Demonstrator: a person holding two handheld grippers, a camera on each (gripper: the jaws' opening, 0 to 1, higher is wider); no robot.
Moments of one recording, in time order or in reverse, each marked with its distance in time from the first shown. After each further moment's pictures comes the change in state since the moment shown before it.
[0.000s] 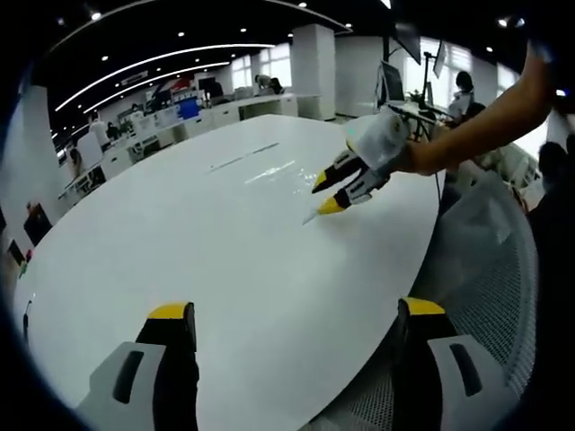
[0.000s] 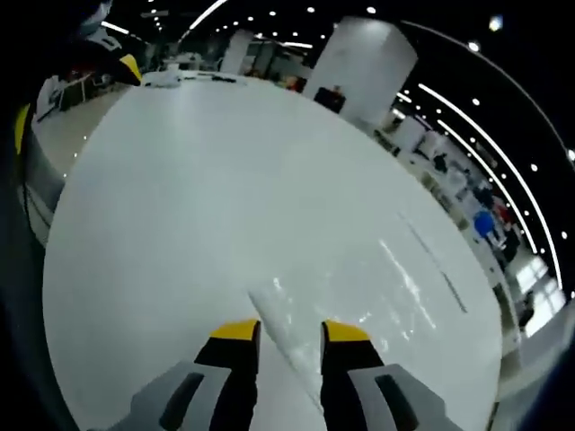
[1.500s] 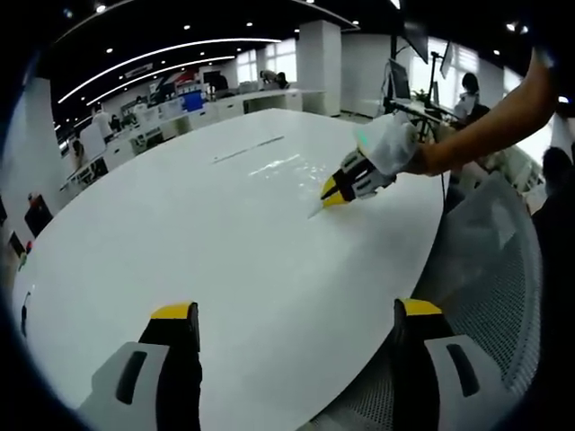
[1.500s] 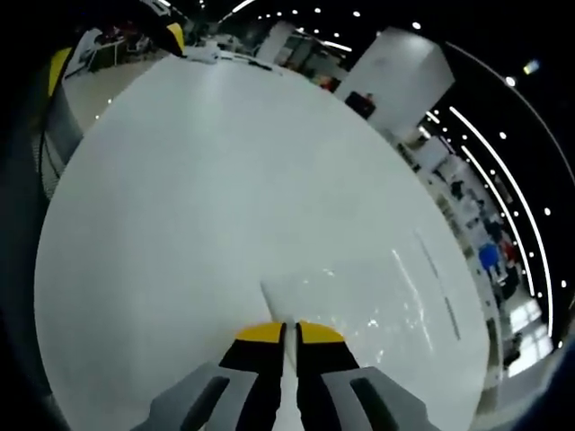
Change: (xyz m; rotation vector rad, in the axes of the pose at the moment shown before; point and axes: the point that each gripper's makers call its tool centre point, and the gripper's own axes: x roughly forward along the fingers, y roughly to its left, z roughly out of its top) left arm 0.004 0.005 -0.006 -0.024 0.023 0.008; right arm 0.003 0.004 -0.007 -0.152 0.022 0.022
